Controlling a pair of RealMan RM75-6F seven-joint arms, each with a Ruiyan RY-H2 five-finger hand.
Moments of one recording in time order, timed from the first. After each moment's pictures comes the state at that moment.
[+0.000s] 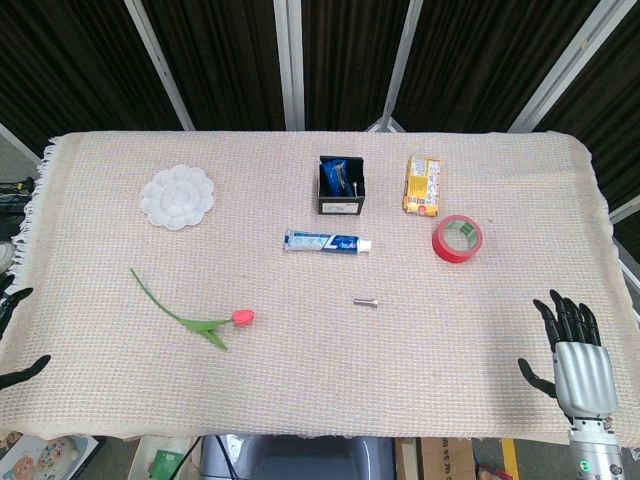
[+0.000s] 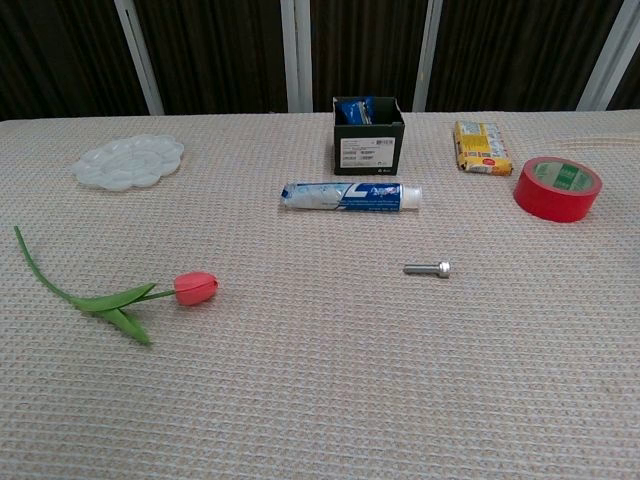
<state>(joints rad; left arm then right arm) -0.02 -1.00 -0.04 -1.74 1.52 1.55 -0.03 0.05 -1.19 0.02 -1.78 -1.46 1.58 -0.22</state>
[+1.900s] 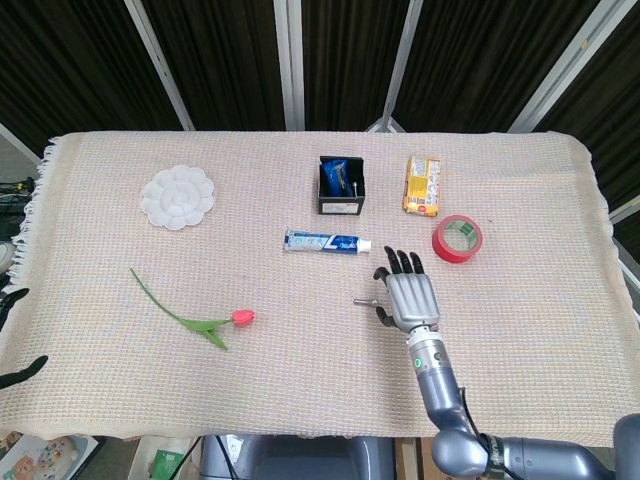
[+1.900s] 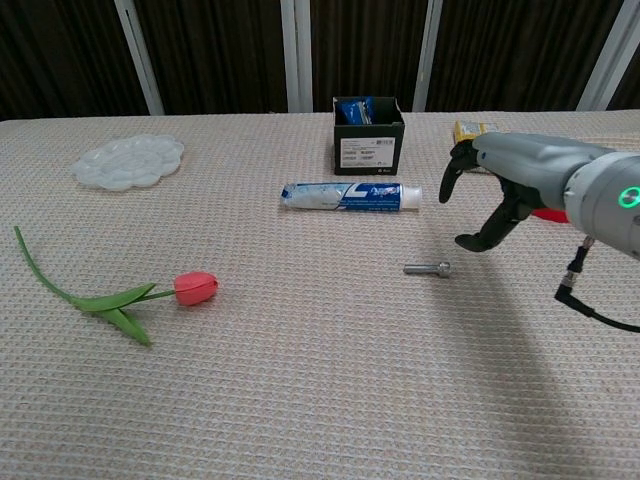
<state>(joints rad) -0.01 -0.99 -0.03 -1.74 1.52 1.56 -0.04 0.65 -1.64 0.35 -1.86 -0.68 1.28 -0.94</state>
